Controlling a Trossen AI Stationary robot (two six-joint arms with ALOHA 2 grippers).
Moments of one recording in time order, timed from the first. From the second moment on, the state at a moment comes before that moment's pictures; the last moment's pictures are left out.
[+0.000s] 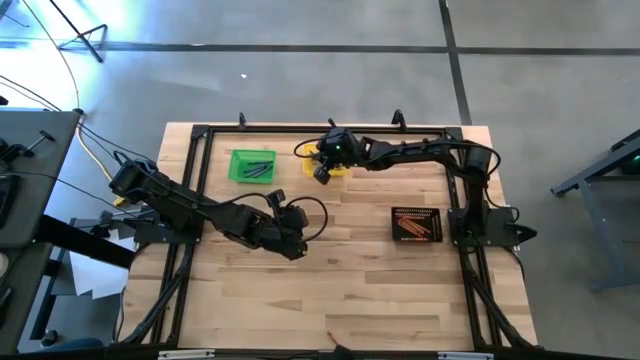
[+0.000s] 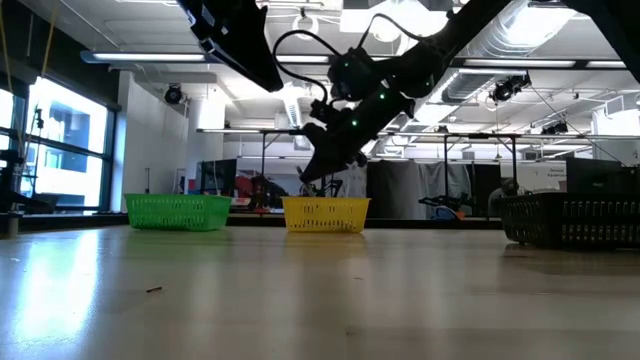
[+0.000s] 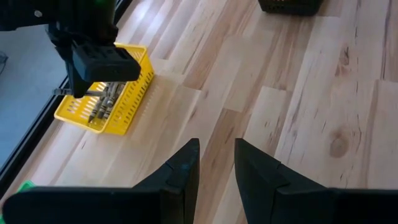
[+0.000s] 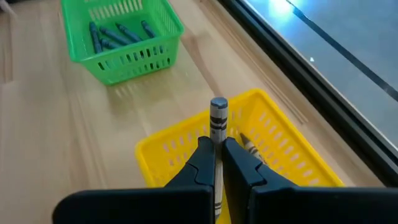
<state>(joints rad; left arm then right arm) -0.34 1.58 1.21 -0.63 -0.70 -0.42 -0.38 1.96 1.26 0.07 0.05 0.03</state>
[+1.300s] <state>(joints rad) -0.34 1.58 1.21 -0.64 -0.47 -0.44 -0.35 1.58 1.35 -0.80 -0.09 0.07</state>
